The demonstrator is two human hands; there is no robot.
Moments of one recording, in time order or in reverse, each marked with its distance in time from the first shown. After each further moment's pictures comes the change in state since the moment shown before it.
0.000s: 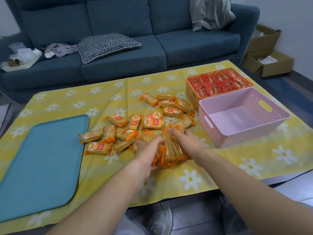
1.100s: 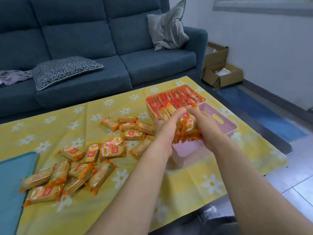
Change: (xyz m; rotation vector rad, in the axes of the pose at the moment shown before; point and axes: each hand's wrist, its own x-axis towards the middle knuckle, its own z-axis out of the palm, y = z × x) left_hand -0.016 0.070 0.199 -0.081 -0.364 0.195; right_hand 0.002 -0.041 -0.174 0.349 0.298 -0.183
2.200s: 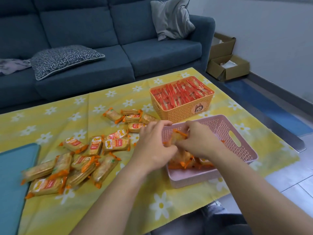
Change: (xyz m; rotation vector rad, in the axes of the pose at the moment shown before) left_hand -0.023 -0.020 -0.086 1.111 -0.088 0.535; right_hand -0.026 0.027 0.031 -0.898 -0.120 -0.219
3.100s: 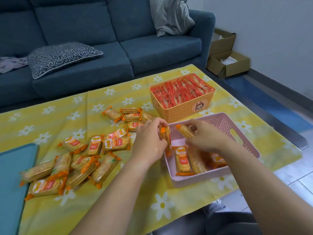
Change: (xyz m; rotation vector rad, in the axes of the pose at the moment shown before) left_hand 0.024 -0.016 0.007 0.024 0.113 -0.045; right_hand 0.020 0.024 -0.008 -0.051 -0.120 0.025
